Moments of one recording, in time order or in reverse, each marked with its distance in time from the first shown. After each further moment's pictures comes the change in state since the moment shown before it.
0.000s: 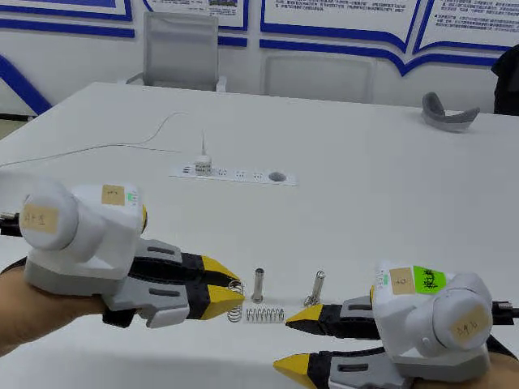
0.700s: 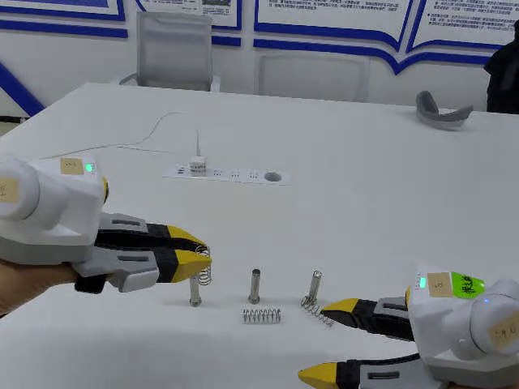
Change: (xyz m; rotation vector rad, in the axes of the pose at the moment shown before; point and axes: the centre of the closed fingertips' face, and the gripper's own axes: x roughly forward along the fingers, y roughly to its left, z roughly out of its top) left arm -0.022 0.044 0.005 -0.022 -0.022 0.109; right arm -0.026 -0.019 -0.026 0.089 0.001 -0.093
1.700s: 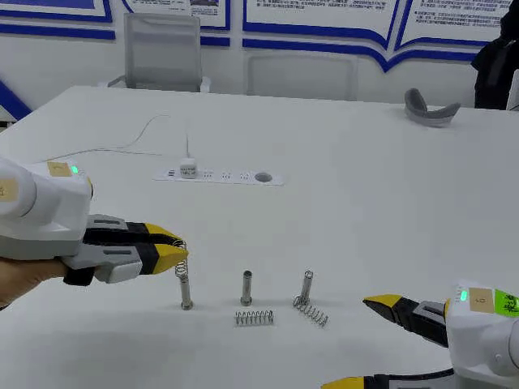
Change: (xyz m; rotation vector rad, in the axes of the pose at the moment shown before) left arm 0.006 0.037 -0.020 -0.047 0.035 0.072; right arm -0.027 -0.027 -0.022 0.080 -0.035 -0.150
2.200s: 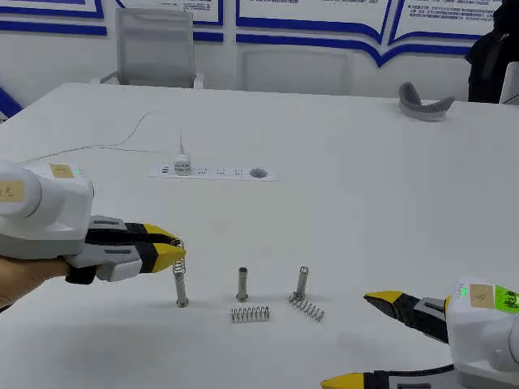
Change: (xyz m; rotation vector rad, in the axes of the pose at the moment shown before) left arm 0.010 0.004 -0.009 -0.015 0.017 0.001; right arm -0.002 -0.002 -0.005 0.014 0.004 -0.010
